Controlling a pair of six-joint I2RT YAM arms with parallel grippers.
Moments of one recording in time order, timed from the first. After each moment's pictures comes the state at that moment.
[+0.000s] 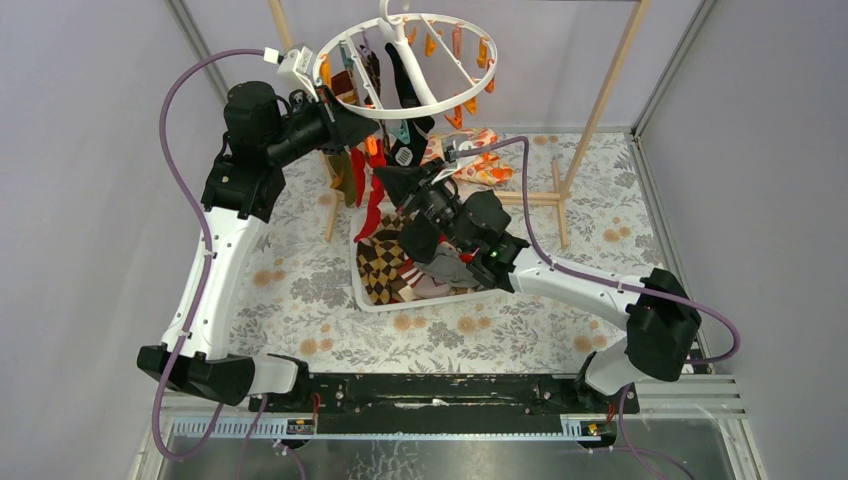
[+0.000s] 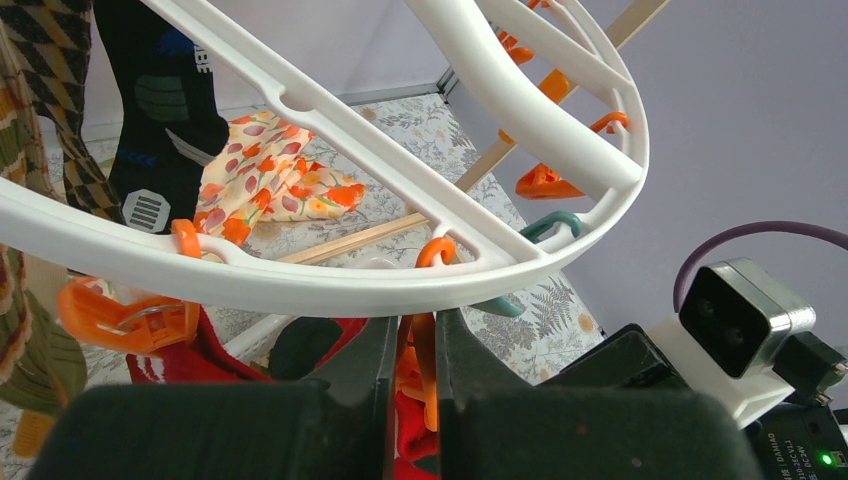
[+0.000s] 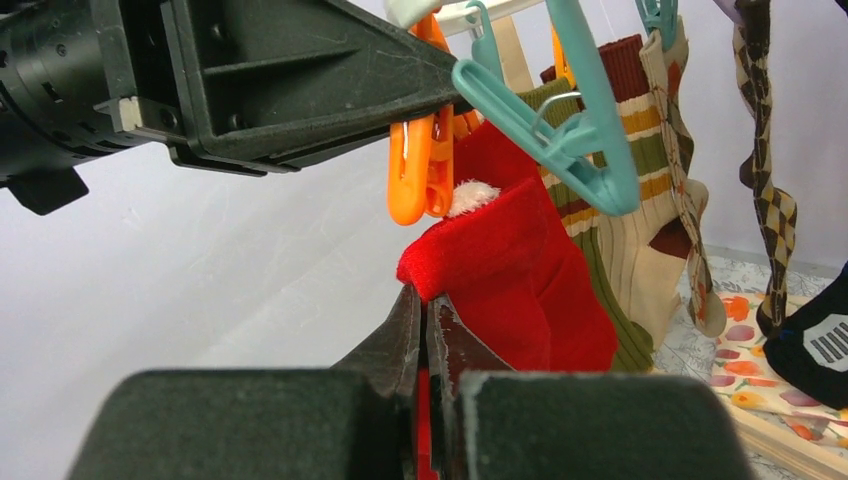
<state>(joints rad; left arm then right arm) -0.20 1.33 1.67 -0.46 0.53 -0.46 0.96 1.52 1.13 0.72 0.17 0.39</state>
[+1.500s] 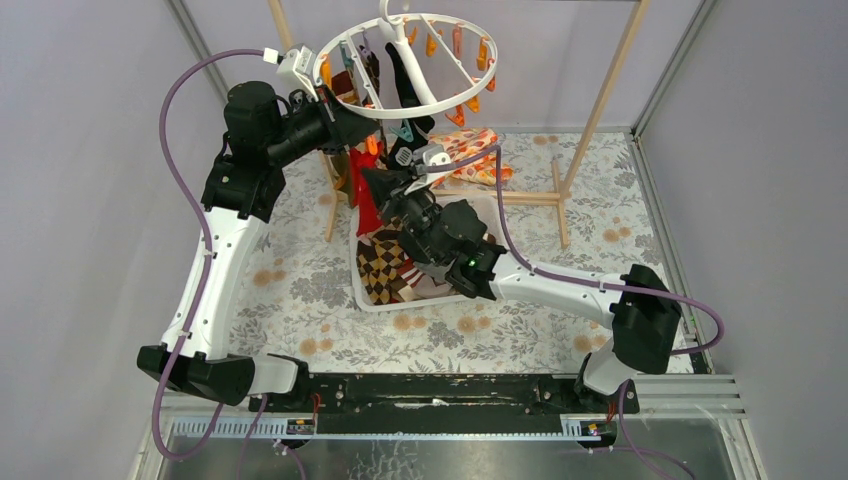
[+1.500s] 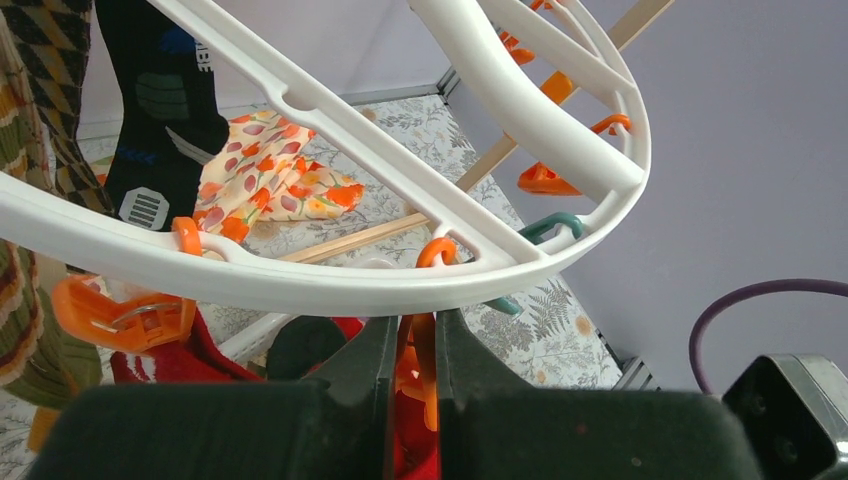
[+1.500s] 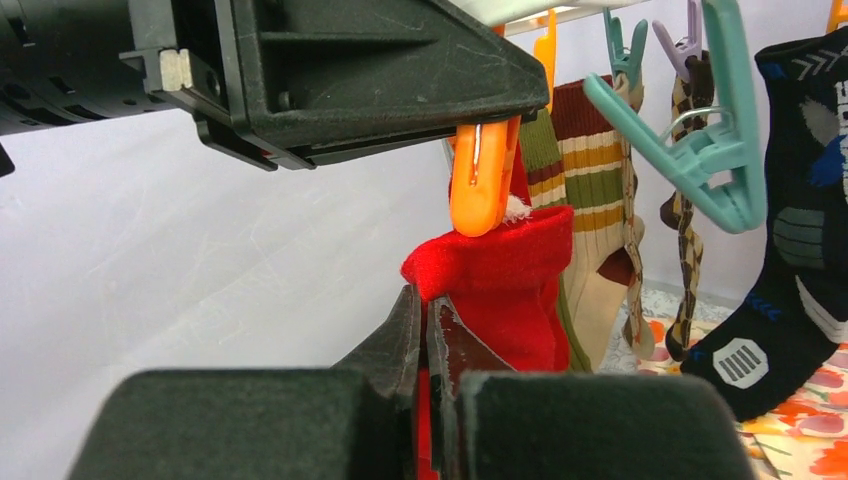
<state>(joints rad) -0.20 1.33 1.67 -0.46 0.52 -0.47 1.08 1.60 1.23 0.73 0.37 0.17</state>
